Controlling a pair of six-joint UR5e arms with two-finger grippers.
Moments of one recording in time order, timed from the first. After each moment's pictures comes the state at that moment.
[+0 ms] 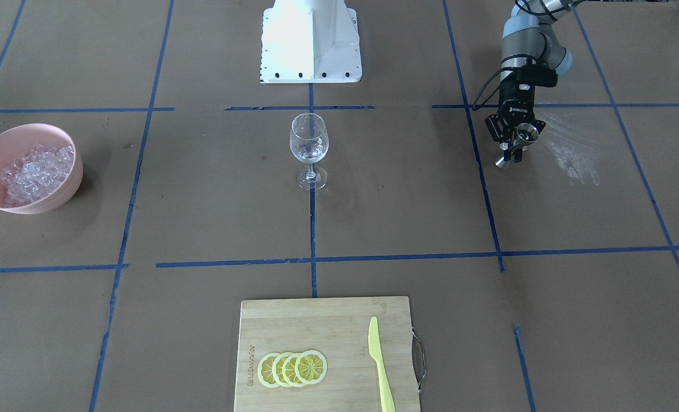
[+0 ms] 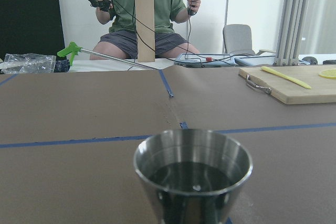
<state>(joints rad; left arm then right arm) -0.08 -1.44 -1.54 -3.06 -0.42 -1.05 1.48 -1.60 1.80 -1.64 2.48 -0.08</state>
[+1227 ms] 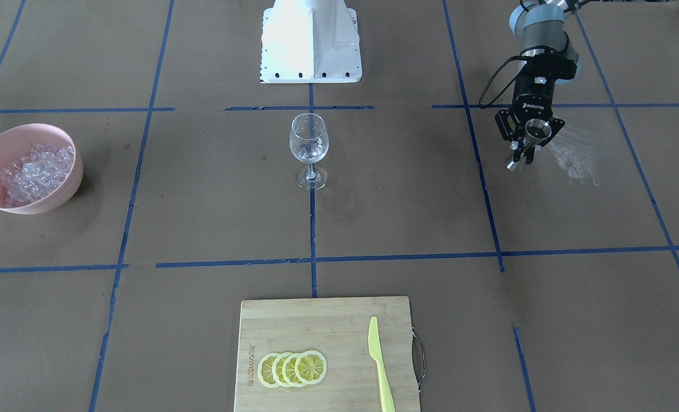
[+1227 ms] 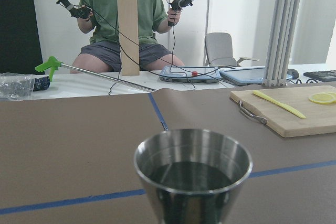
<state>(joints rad) -0.23 -1.46 -1.66 -3.18 -0.59 -0.65 1.46 -1.58 1.84 -1.64 2.48 0.01</state>
